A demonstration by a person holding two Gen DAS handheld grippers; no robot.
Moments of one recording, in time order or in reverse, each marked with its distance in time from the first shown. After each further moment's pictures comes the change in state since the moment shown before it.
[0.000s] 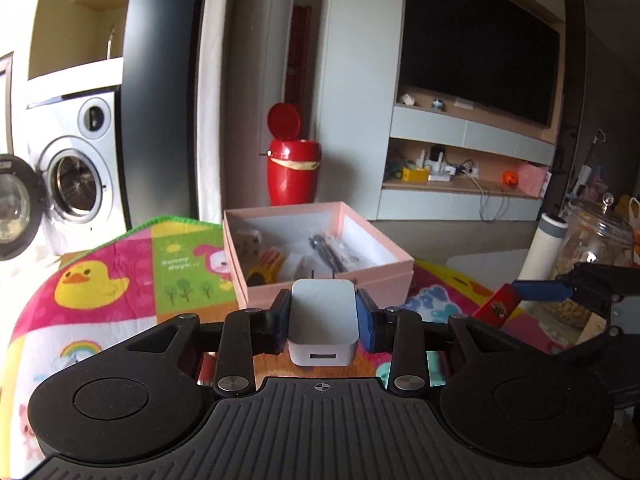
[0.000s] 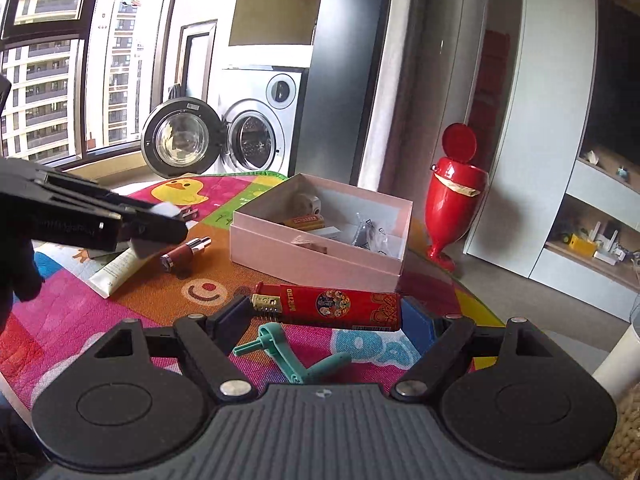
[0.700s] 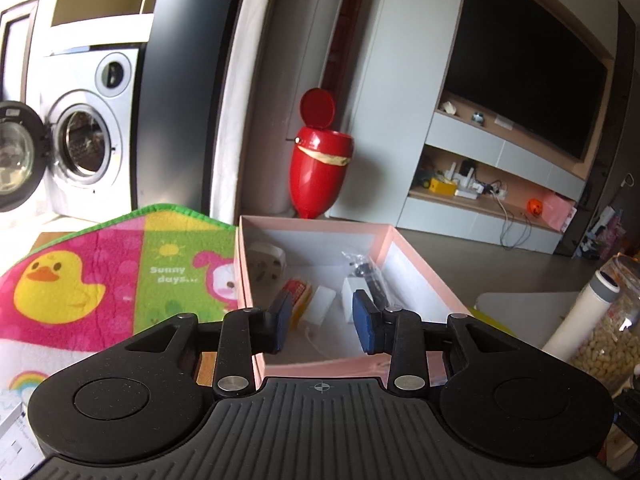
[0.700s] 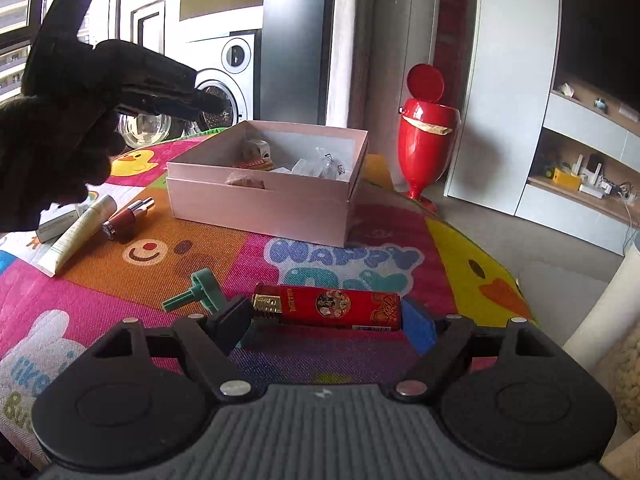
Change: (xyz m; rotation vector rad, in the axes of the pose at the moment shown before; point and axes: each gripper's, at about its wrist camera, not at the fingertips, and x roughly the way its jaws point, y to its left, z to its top) left arm 0.092 0.047 0.011 -0.162 0.062 0.026; right arm 0.039 -0.037 -0.028 0.119 0.127 -0.039
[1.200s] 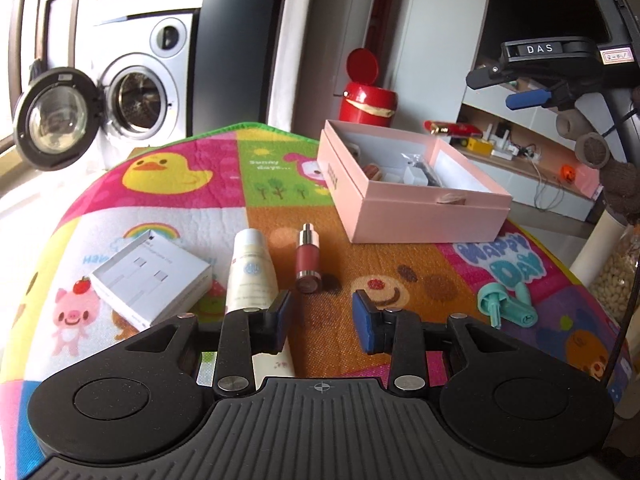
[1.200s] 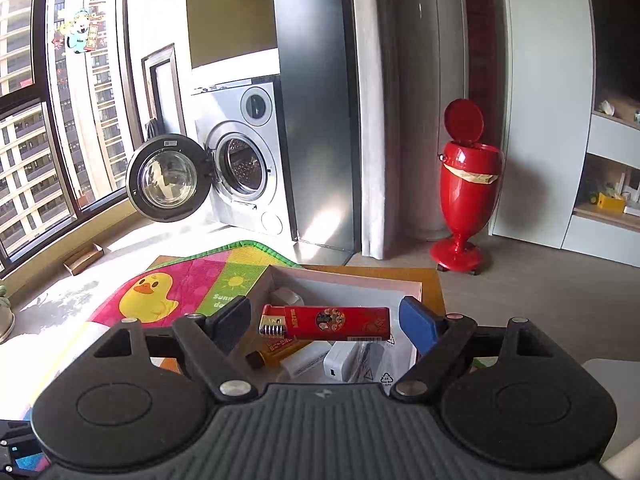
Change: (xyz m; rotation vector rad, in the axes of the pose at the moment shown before) left arm -0.092 0.041 -0.084 -0.024 0.093 0.139; right arm 0.070 0.005 0.185 0.093 -0.030 0.110
